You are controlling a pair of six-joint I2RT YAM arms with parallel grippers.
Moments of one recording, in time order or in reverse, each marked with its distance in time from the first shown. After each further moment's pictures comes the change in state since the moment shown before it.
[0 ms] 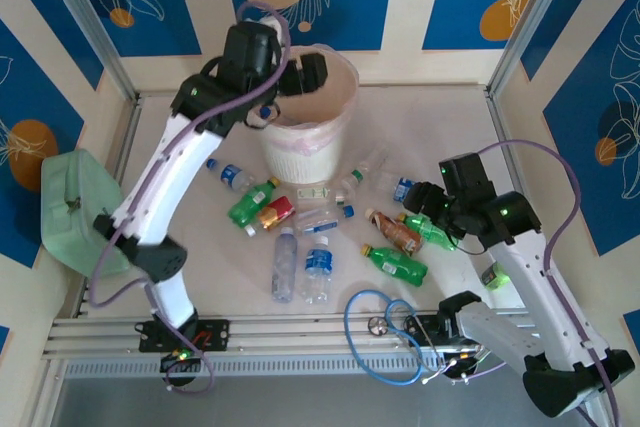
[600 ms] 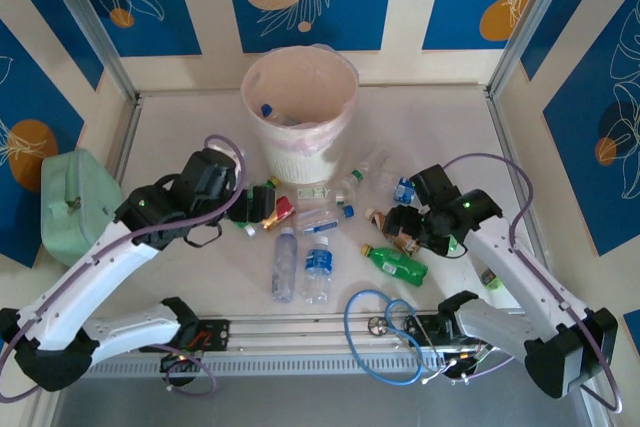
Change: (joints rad) left arm -0.066 -0.715 -1.028 -0.066 0.012 -0.018; right arm 0.114 0.104 -0.196 0.062 -0.115 -0.043
